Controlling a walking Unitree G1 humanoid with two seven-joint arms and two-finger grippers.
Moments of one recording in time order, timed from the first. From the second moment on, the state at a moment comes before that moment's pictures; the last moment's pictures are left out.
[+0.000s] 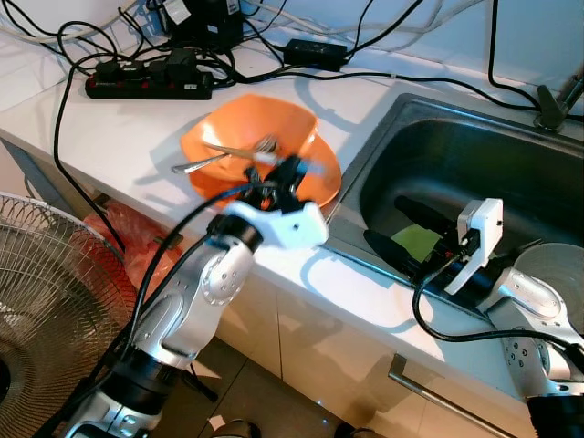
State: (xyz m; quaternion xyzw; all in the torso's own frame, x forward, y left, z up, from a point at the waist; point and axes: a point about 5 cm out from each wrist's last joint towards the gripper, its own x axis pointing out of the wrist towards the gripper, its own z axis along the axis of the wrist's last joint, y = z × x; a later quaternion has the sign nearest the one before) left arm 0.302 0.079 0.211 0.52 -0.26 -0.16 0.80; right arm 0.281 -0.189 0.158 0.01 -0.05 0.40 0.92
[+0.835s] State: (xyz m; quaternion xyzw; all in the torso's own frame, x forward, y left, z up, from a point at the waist) left arm 0.290 0.074 0.276 0.33 -0.36 -0.13 0.86; right arm 0.283 -0.187 0.159 0.02 -0.06 0.40 0.91
